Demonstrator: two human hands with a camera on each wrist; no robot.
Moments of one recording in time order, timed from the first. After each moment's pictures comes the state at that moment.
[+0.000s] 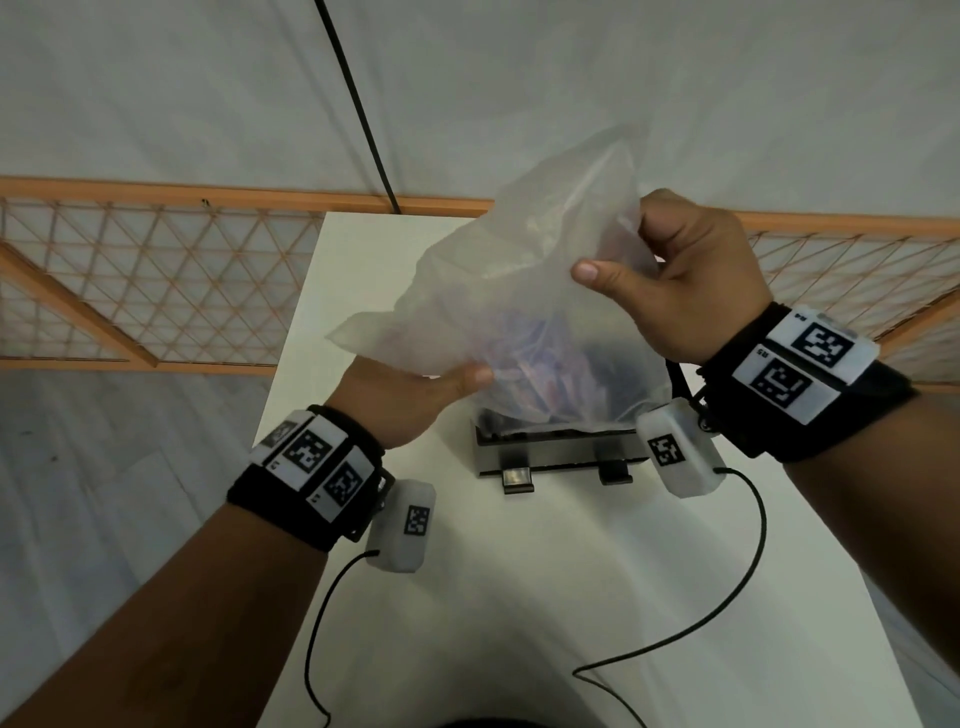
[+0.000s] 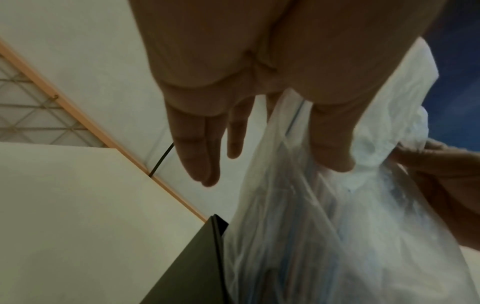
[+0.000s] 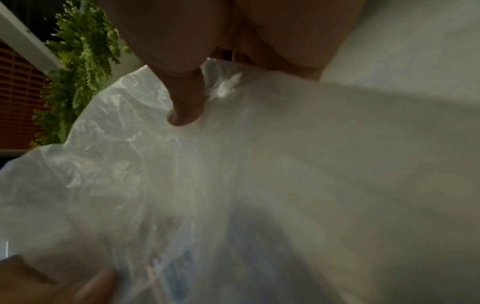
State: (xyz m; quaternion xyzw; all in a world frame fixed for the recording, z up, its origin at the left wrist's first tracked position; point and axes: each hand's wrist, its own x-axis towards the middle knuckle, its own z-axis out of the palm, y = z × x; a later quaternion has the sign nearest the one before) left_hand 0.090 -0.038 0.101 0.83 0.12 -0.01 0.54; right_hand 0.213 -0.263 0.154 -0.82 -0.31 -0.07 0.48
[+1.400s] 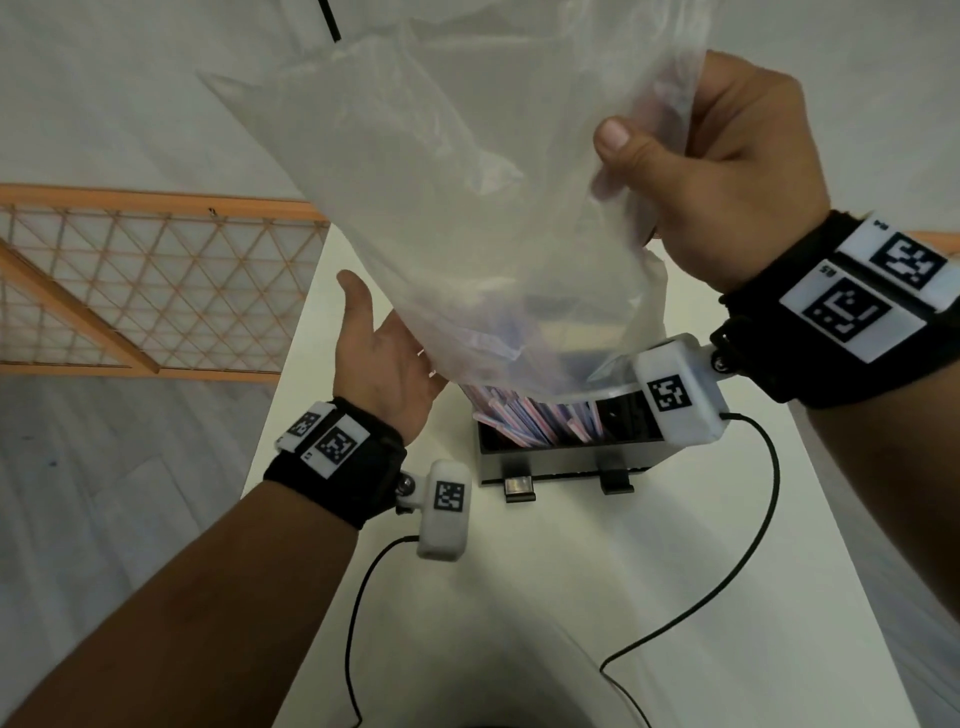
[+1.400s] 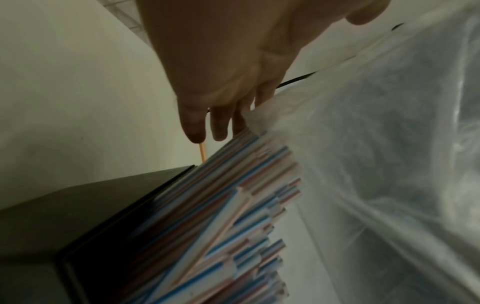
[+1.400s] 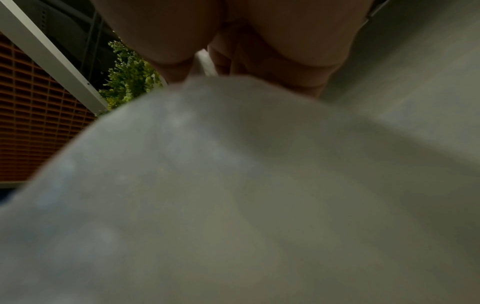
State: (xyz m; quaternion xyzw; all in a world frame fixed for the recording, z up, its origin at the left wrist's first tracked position) left_hand 0.112 -0.036 0.095 0.47 0.20 0.02 0.86; right_hand 0.207 -0.238 0.231 -0.75 -0.33 -0.09 0.57
